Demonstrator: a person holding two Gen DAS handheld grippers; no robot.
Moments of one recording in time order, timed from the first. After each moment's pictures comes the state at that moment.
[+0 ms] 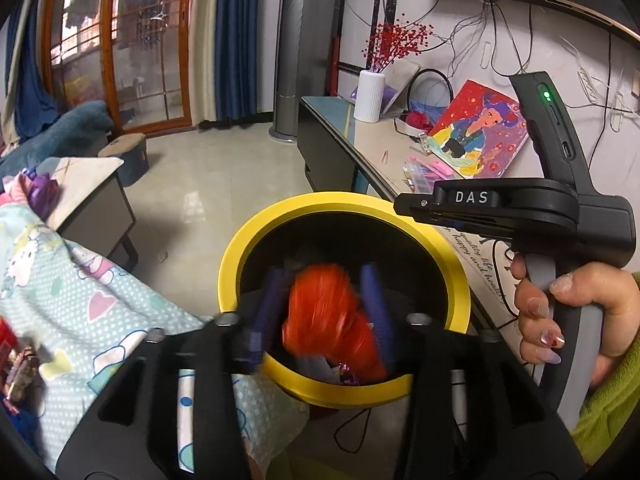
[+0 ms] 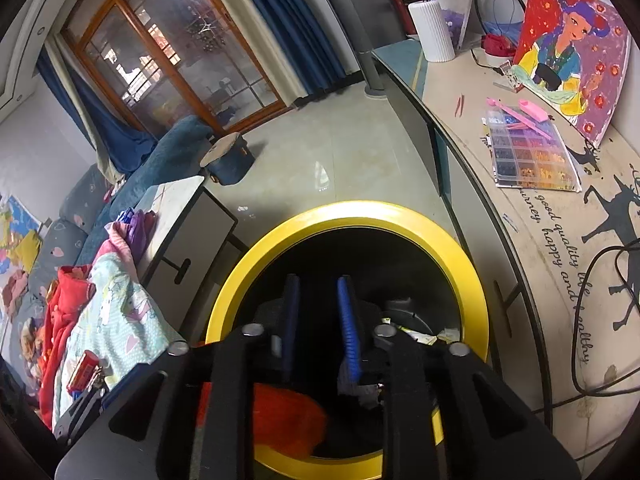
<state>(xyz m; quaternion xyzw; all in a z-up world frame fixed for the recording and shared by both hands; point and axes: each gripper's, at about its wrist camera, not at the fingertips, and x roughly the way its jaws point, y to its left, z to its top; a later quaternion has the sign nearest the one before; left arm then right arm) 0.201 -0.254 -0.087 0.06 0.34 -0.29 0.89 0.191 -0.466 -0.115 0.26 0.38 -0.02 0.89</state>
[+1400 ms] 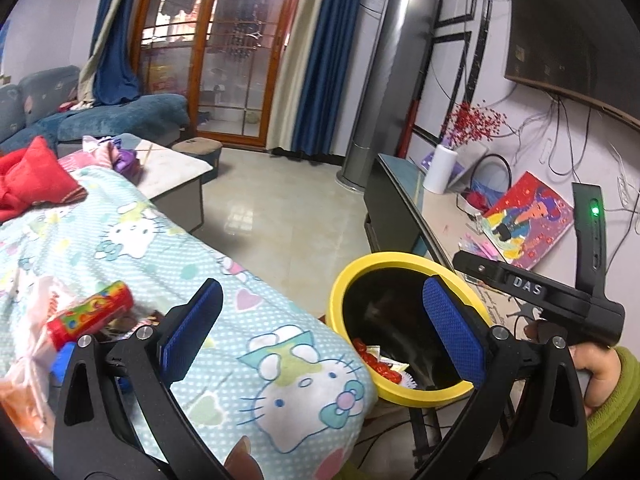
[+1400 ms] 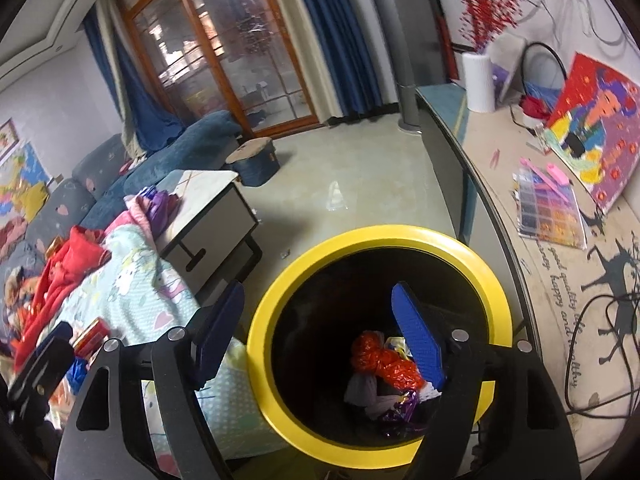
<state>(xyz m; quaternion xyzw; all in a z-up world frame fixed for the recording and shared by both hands) 0.174 -0.138 -0.035 -0.05 0.28 -0.18 0.94 0.175 -0.397 -0.069 0.16 0.34 0.01 0.93</state>
